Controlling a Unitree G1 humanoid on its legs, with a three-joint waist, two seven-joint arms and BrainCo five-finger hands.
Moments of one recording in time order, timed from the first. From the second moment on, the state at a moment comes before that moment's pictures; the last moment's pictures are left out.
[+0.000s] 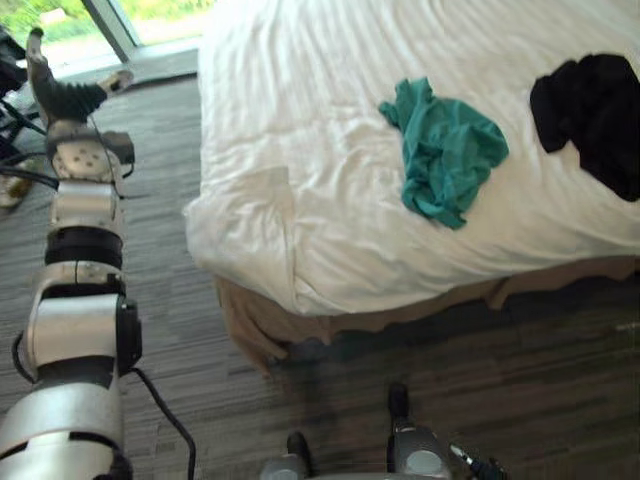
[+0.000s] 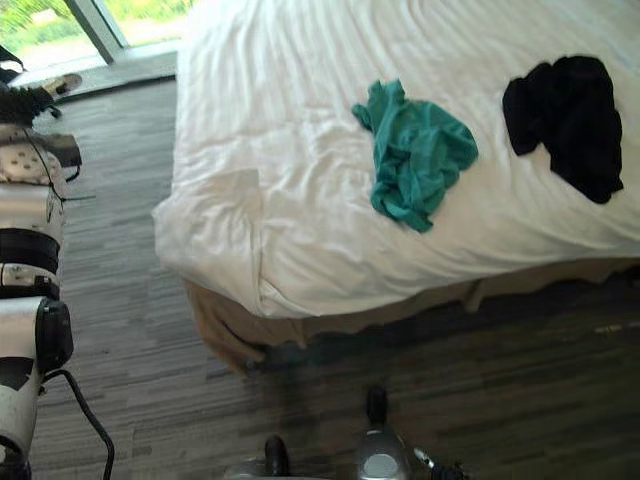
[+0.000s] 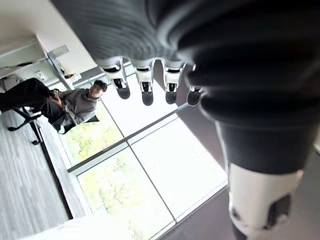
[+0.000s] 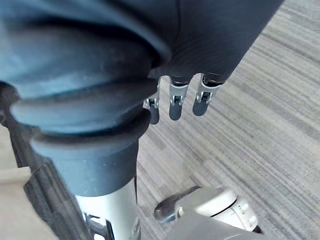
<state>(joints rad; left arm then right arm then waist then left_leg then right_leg) -1.19 0.71 0.03 0.99 0.01 -0.05 0.33 0.10 -0.03 -0.45 0.99 0.15 -0.03 -0.15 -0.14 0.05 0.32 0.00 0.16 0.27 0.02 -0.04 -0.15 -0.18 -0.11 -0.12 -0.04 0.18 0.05</state>
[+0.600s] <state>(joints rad) -1.31 0.57 0.00 0.99 0.26 0.03 0.27 0.10 0.01 -0.42 0.87 0.21 -0.07 -0.16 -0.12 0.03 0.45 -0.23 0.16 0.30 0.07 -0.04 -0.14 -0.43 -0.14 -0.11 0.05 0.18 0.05</state>
